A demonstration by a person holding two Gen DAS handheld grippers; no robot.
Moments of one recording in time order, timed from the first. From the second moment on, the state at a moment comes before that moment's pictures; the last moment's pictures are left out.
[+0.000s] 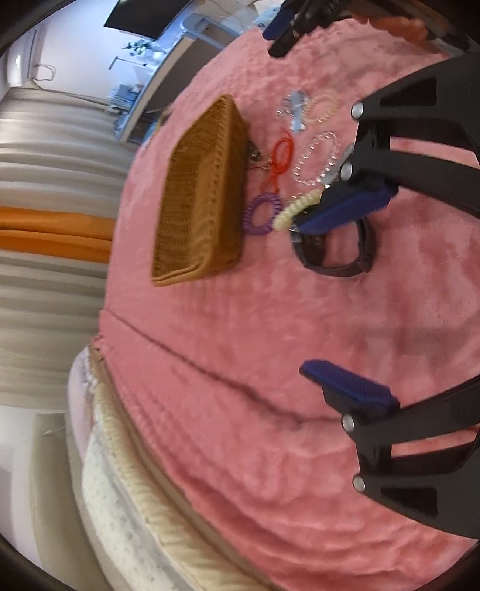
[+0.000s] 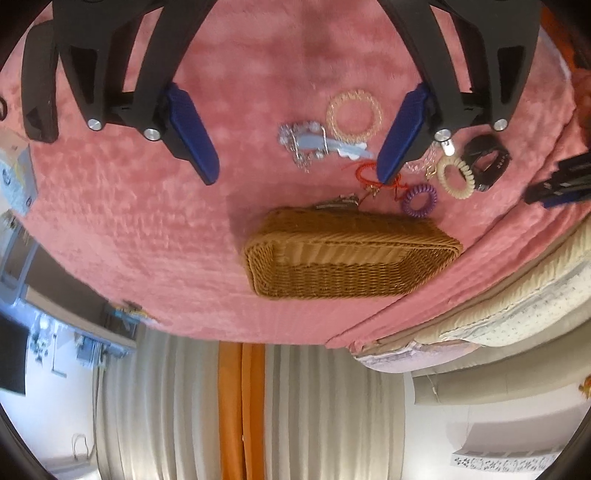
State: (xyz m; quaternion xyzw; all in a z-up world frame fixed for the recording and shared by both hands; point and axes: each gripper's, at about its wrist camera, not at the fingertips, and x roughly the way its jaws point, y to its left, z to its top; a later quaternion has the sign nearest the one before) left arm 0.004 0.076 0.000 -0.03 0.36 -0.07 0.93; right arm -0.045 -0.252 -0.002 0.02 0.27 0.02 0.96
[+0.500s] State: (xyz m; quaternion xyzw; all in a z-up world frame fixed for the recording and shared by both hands) left arm 0.022 0.076 -0.032 -0.07 0.41 -0.11 0.90; right arm -0.023 -0.217 -0.053 0.03 0.41 0.08 0.91
